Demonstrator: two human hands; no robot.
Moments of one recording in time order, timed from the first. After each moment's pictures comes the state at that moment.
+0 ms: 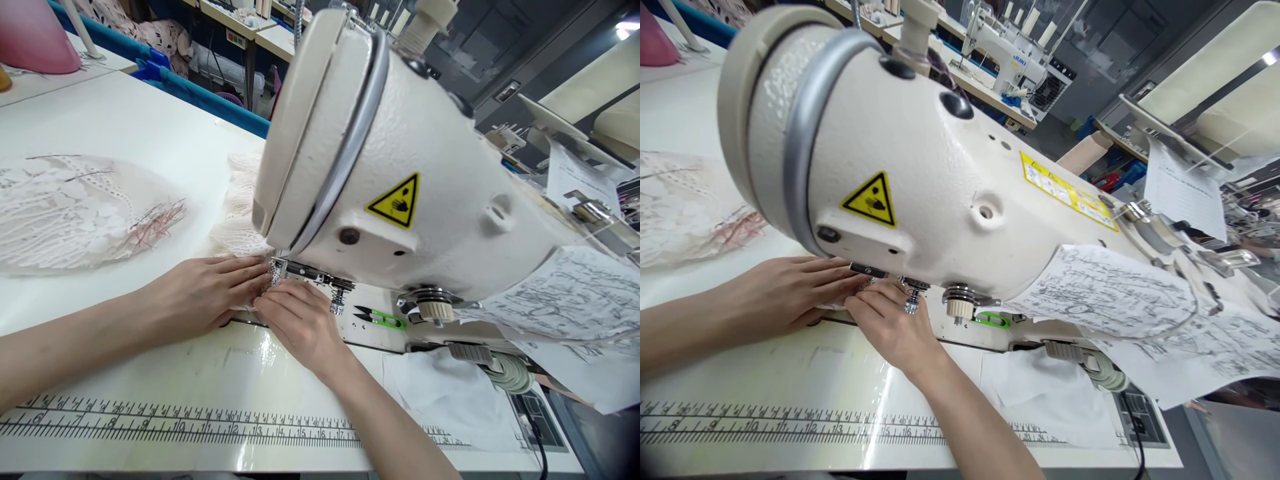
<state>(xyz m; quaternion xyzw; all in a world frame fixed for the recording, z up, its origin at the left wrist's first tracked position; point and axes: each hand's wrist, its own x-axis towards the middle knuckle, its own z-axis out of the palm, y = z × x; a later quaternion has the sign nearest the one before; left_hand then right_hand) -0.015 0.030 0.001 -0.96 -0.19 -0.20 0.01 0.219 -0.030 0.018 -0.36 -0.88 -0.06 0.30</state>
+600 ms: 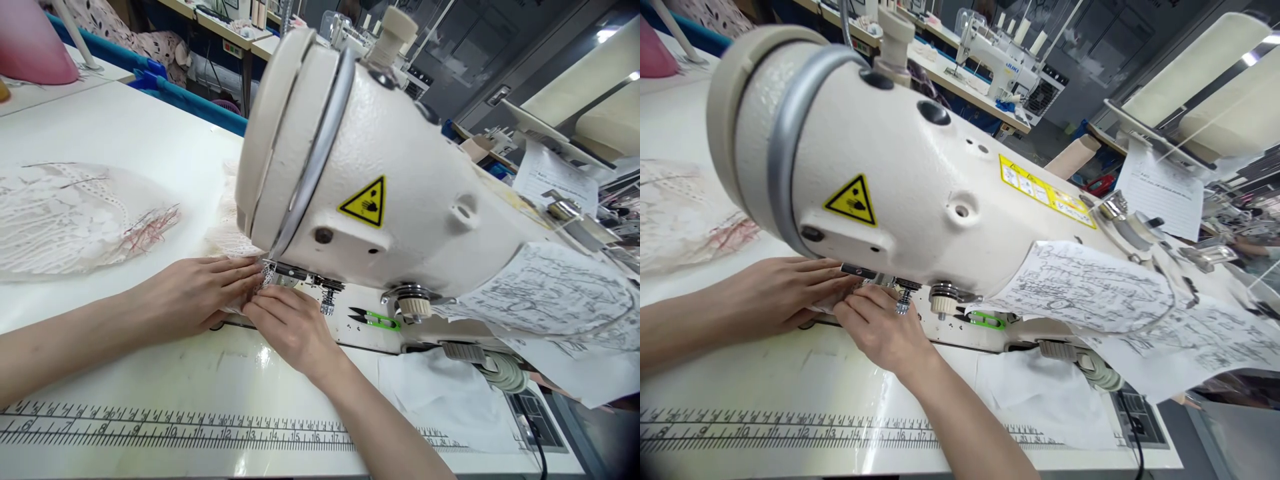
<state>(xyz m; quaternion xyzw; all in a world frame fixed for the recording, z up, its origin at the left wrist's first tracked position) -0.015 0.034 0.002 -0.96 -0.21 -0.20 -0.02 0.217 -0.030 0.014 -0.35 -0.89 -0.09 0.26</state>
